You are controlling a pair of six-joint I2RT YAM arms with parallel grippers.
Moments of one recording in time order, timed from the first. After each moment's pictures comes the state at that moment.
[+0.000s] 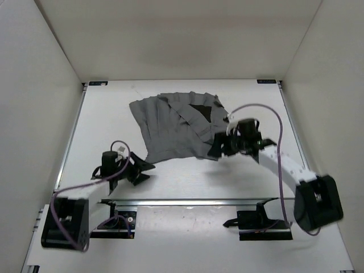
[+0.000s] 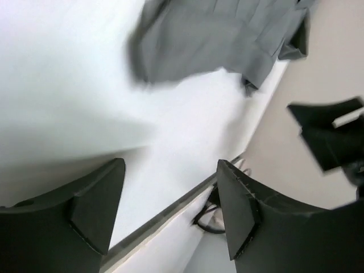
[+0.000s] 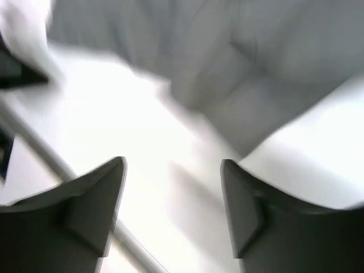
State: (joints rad) left arm -0.09 1.13 0.20 0.21 0.63 -1.03; right arm 0.28 1.33 0.83 -0.24 -0.53 0.18
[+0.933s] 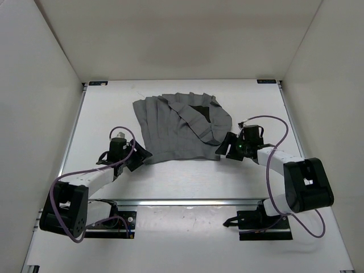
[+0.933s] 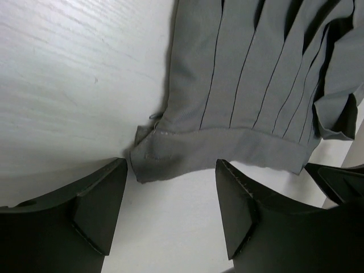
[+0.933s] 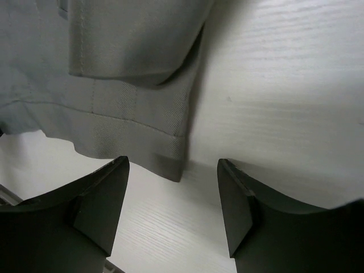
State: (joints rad) left arm -0.21 1.20 0.36 0.06 0.19 -0.90; right arm 0.19 1.41 0.59 -0.04 -0.38 0.52
